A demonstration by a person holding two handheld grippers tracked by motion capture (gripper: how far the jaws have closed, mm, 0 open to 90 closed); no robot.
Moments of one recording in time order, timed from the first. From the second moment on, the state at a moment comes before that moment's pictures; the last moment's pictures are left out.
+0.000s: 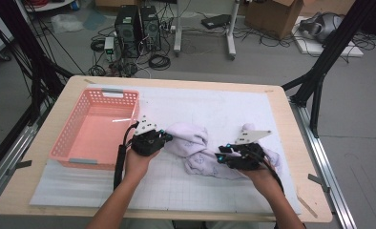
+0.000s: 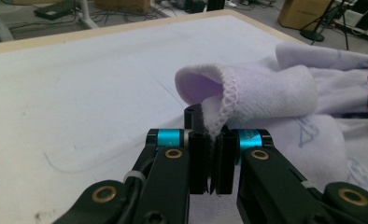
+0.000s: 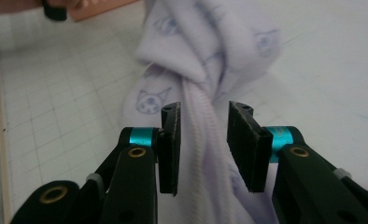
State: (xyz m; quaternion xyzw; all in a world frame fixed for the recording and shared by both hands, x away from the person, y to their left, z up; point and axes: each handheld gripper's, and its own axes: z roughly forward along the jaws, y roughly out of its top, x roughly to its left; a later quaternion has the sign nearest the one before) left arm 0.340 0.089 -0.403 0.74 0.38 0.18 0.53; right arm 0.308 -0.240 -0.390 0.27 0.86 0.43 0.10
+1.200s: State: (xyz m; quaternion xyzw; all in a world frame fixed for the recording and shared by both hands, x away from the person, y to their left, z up) left arm 0.375 0.070 -0.394 0.75 0.37 0.17 0.52; right arm 0.359 -0.210 -0.385 0.25 0.86 0.41 0.18
